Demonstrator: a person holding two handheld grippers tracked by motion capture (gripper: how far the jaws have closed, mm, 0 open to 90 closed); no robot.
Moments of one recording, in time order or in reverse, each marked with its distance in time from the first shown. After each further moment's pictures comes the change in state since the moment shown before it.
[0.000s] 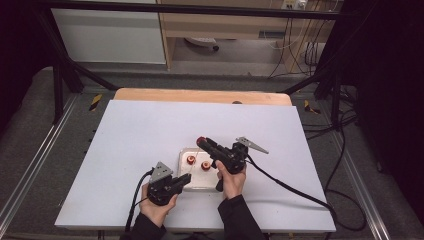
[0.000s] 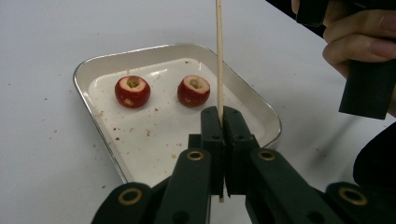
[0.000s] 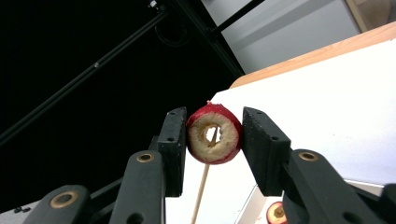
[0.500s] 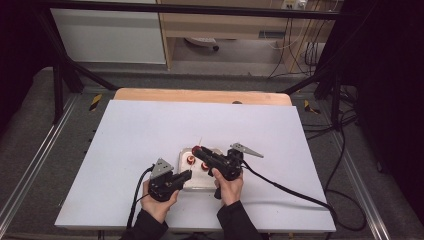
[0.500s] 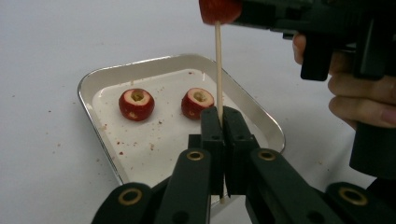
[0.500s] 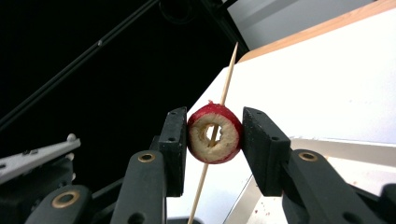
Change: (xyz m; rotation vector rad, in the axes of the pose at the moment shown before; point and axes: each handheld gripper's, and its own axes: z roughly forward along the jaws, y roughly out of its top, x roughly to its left) left arm 0.005 0.009 0.004 -0.007 0.003 -0.021; right arm 0.002 -0.019 0.000 0.085 0.021 -0.004
